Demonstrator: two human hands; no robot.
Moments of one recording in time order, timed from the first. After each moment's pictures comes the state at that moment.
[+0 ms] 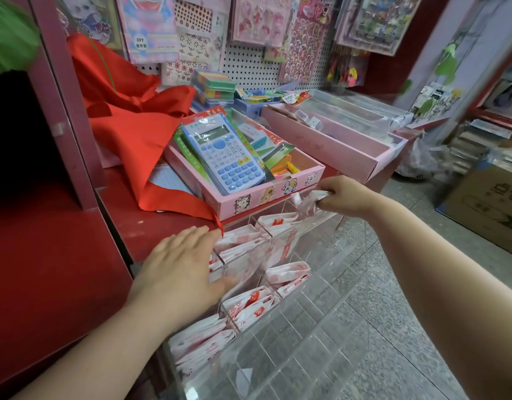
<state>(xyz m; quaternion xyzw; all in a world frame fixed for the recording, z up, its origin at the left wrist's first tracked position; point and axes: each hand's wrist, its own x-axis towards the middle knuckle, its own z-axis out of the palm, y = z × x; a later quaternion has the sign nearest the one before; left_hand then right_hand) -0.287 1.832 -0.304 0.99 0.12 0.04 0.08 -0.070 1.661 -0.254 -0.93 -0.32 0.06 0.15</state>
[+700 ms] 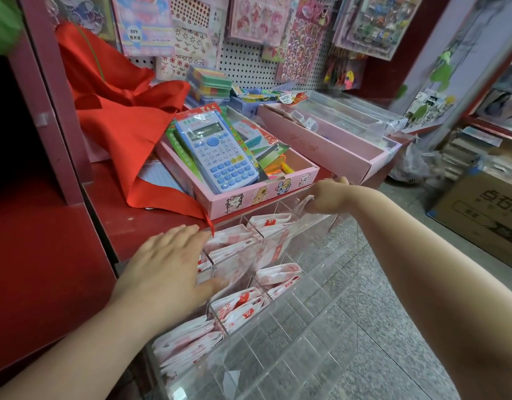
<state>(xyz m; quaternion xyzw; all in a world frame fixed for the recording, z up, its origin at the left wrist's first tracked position) -0.287 1.833 -0.305 0.99 0.12 0.03 0.06 -0.058 1.679 -0.253 -0.94 -0.31 0.11 -0.09</state>
